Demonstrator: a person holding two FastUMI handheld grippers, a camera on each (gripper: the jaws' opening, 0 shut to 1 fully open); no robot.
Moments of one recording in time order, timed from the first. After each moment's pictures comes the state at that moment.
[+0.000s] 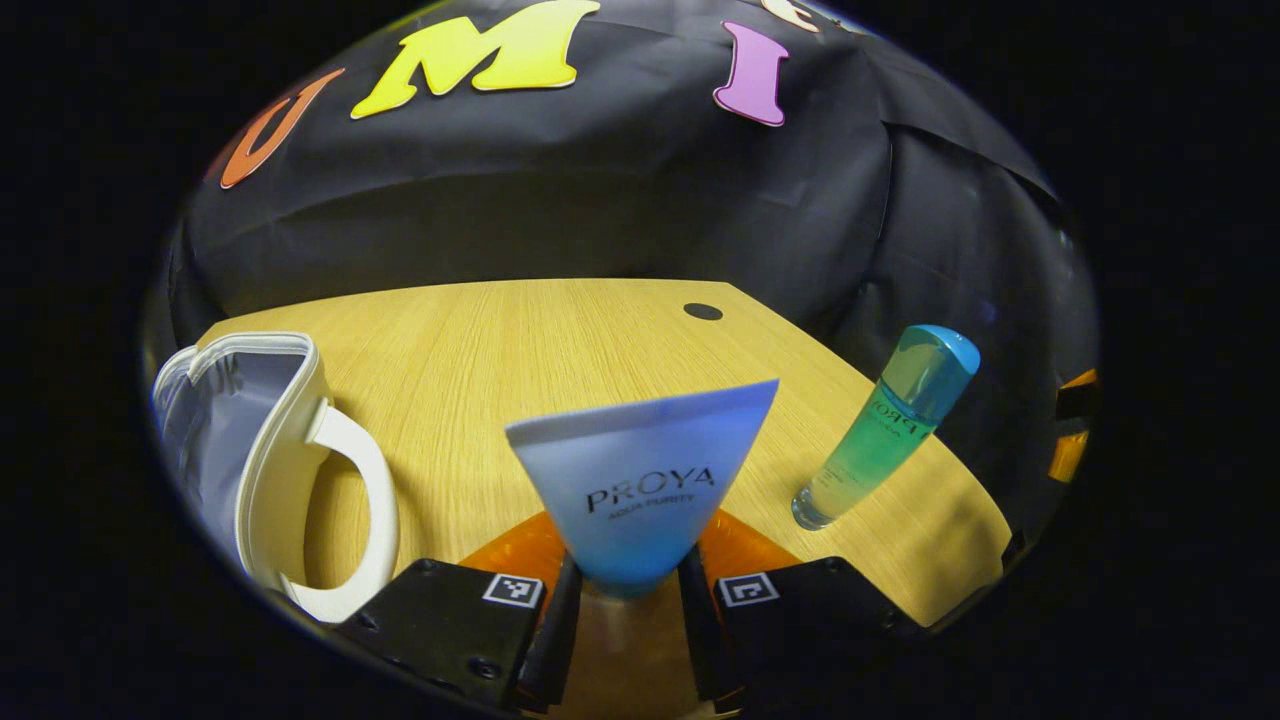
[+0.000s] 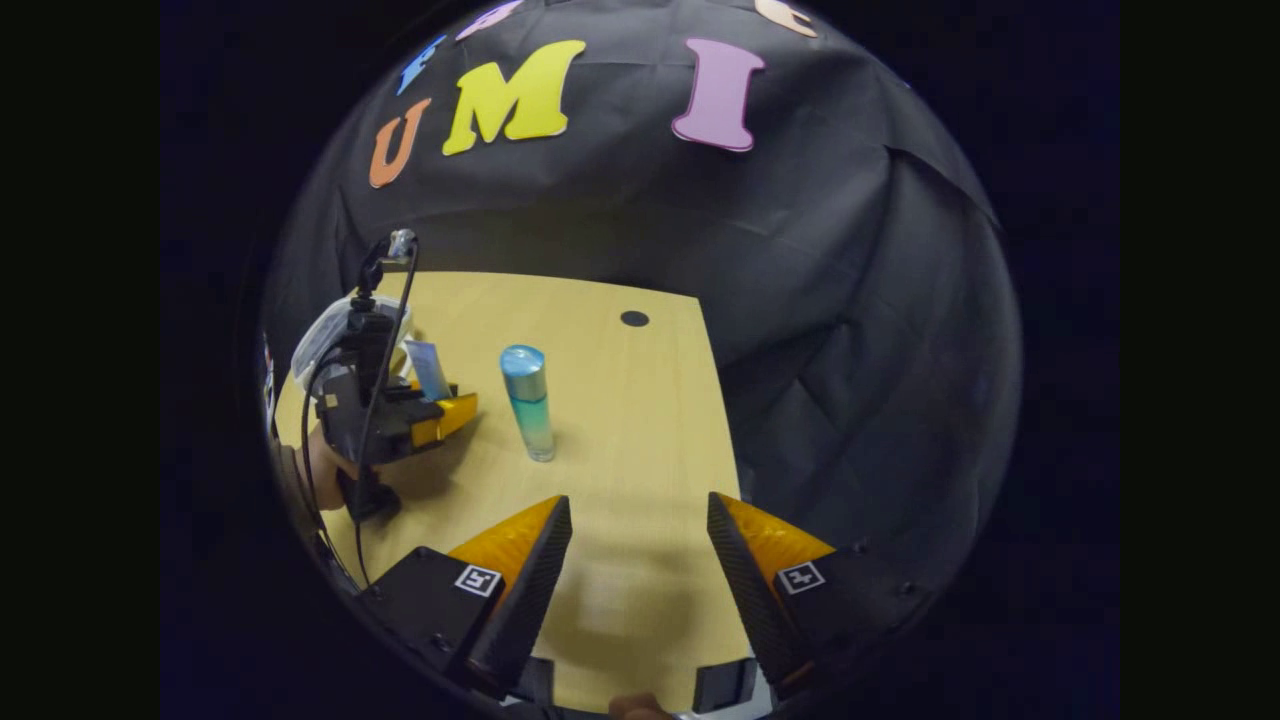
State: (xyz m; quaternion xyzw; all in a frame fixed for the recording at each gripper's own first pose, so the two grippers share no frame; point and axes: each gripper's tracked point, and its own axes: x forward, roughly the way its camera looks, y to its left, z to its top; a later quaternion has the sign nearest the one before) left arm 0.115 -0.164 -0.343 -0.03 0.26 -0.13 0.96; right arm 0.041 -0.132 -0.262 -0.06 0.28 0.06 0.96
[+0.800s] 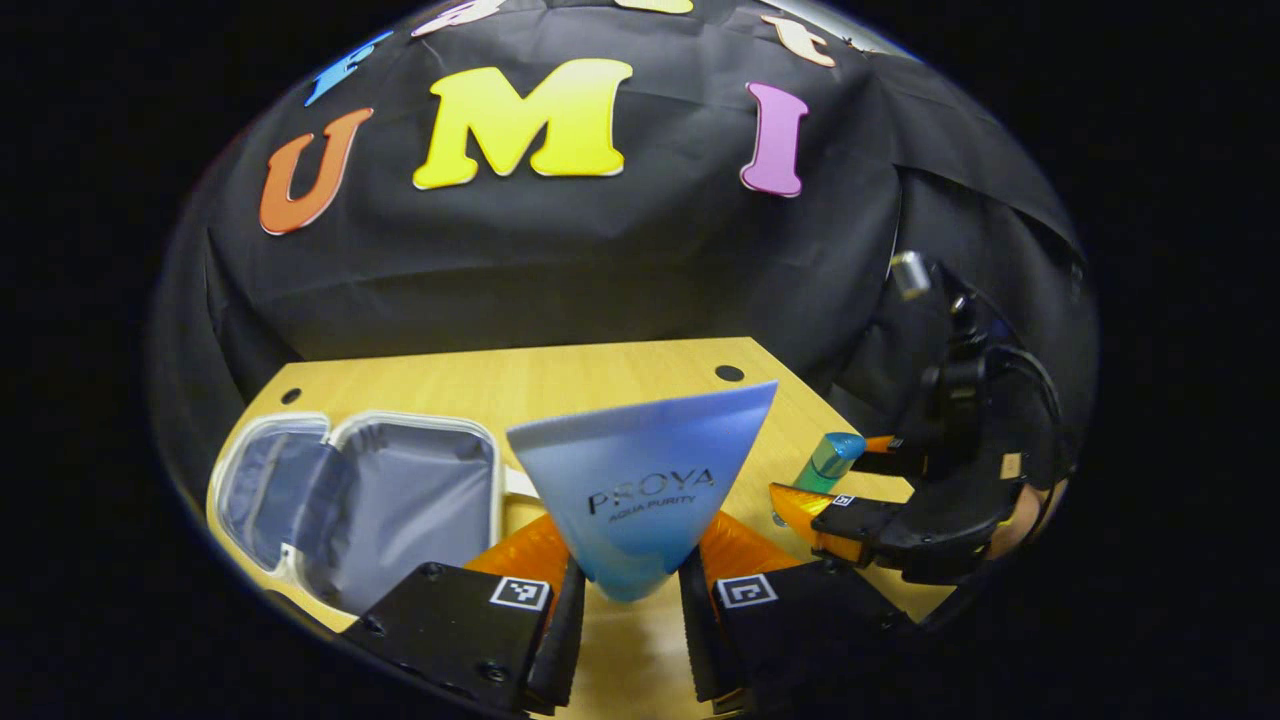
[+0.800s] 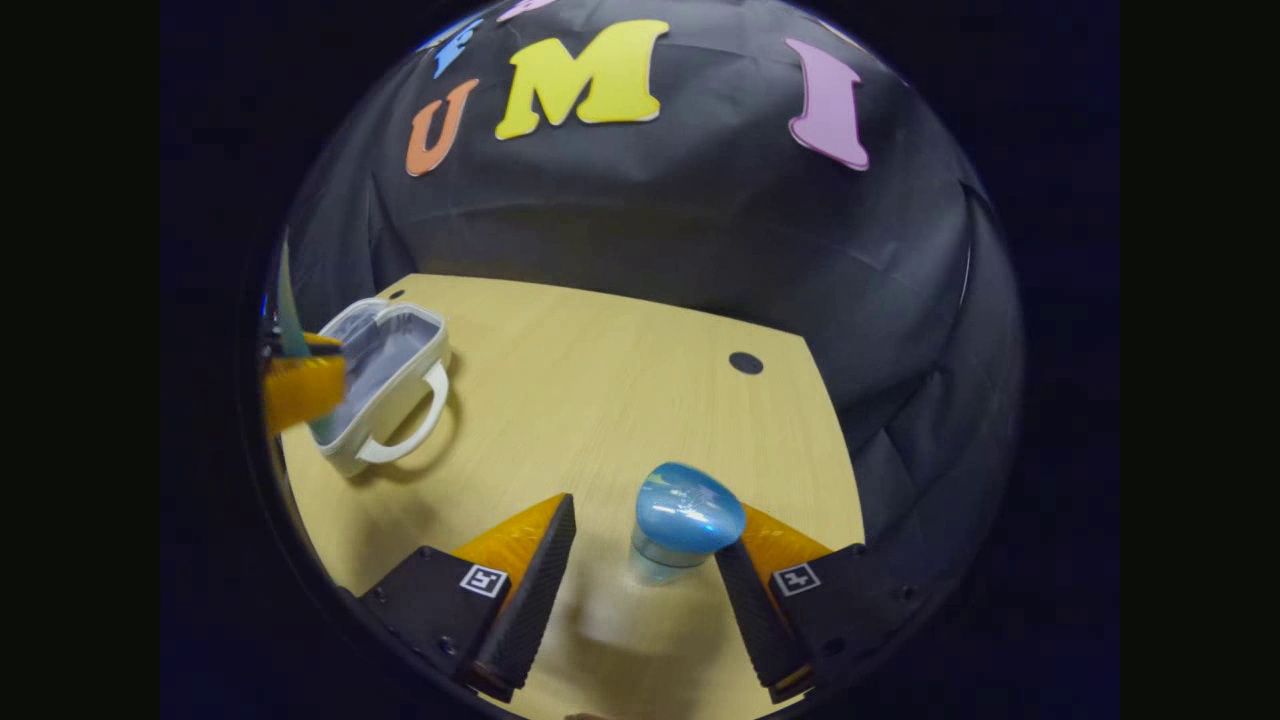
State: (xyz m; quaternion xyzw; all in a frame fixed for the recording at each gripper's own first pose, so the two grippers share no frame) left arm 0.035 -0.069 -0.189 -0.01 0.22 -0.07 0.97; right arm 0.156 -0.010 -0.306 -0.05 0.27 0.13 0.95
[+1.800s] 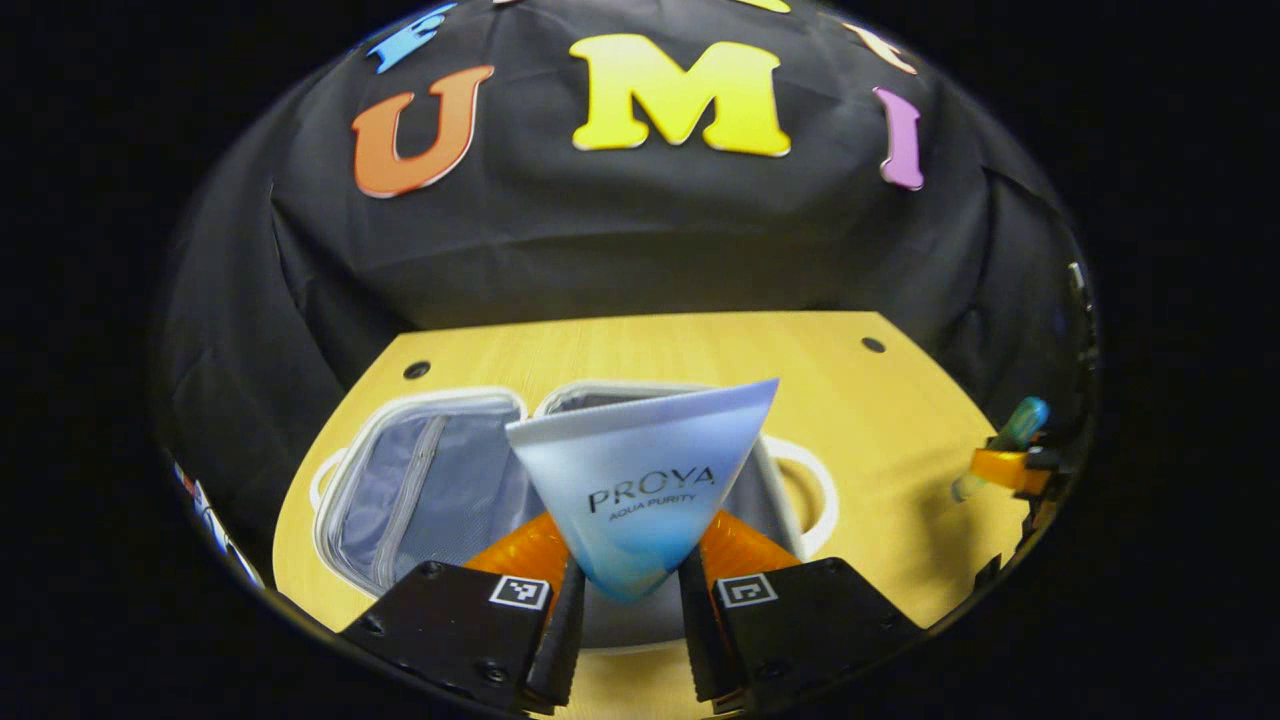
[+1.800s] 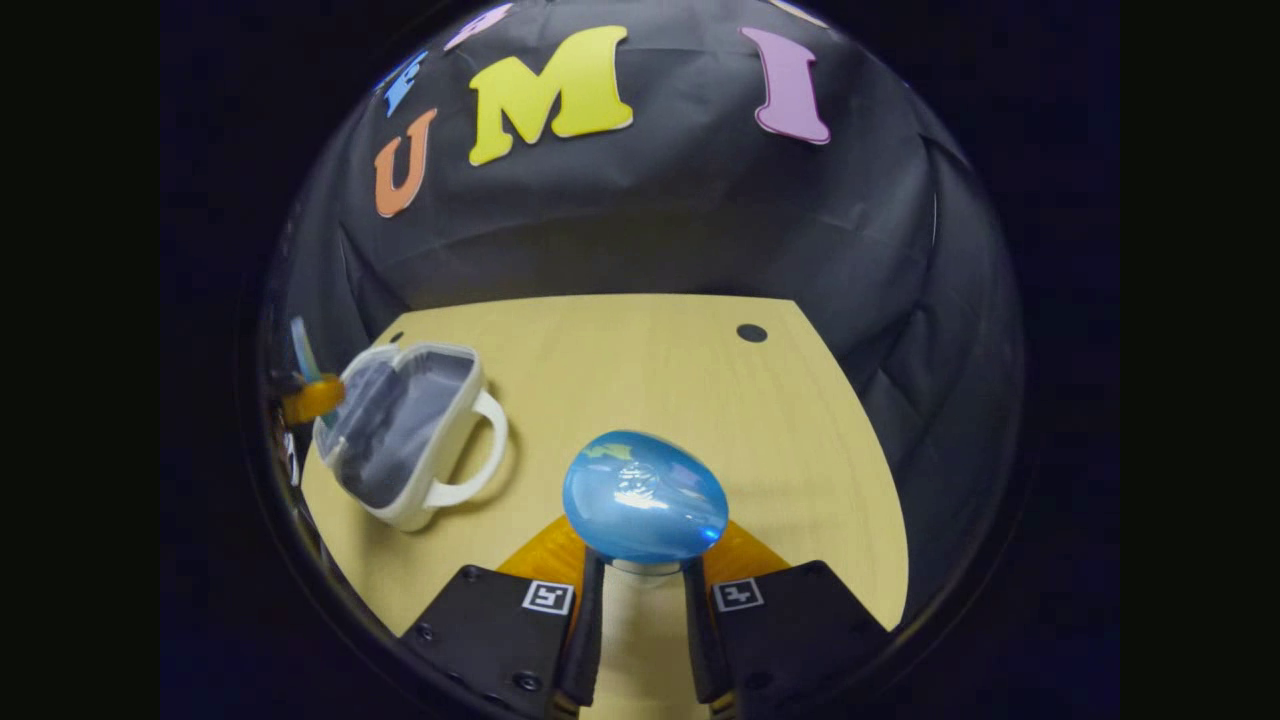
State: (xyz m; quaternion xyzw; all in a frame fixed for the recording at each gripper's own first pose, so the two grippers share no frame) left arm 0.036 0.140 -0.263 0.00 0.32 0.02 0.95; right arm 0.079 0.062 -0.254 0.03 0.28 0.10 0.96
